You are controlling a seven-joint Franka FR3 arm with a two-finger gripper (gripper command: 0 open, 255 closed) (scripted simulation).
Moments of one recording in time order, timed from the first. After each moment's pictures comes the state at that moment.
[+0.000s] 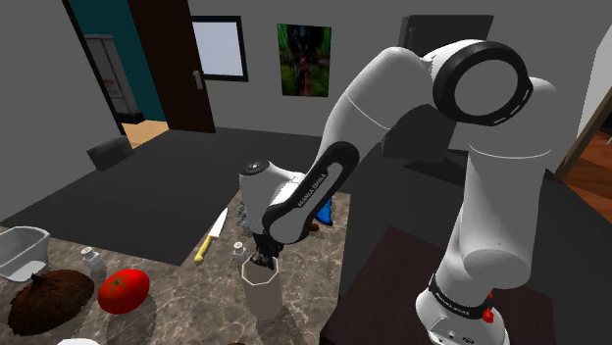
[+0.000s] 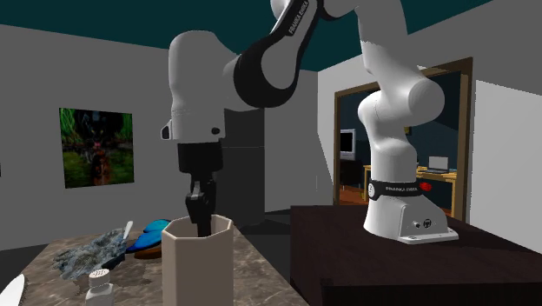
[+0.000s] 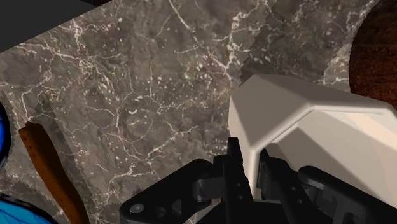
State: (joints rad) arm 0.14 0.22 0.29 -2.35 -0.11 2.51 0.48
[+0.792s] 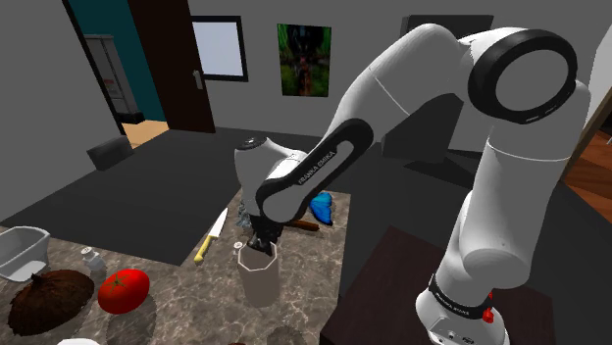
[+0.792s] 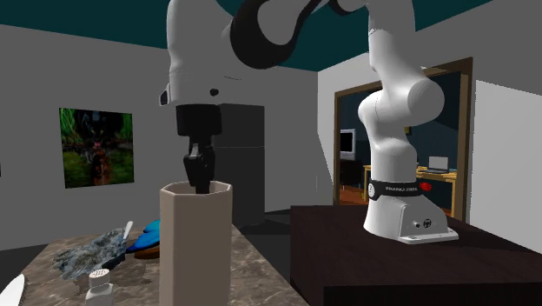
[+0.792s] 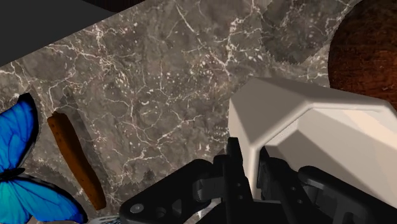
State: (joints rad) arm 0.12 0.09 0.31 -2.32 -0.04 2.36 0.43
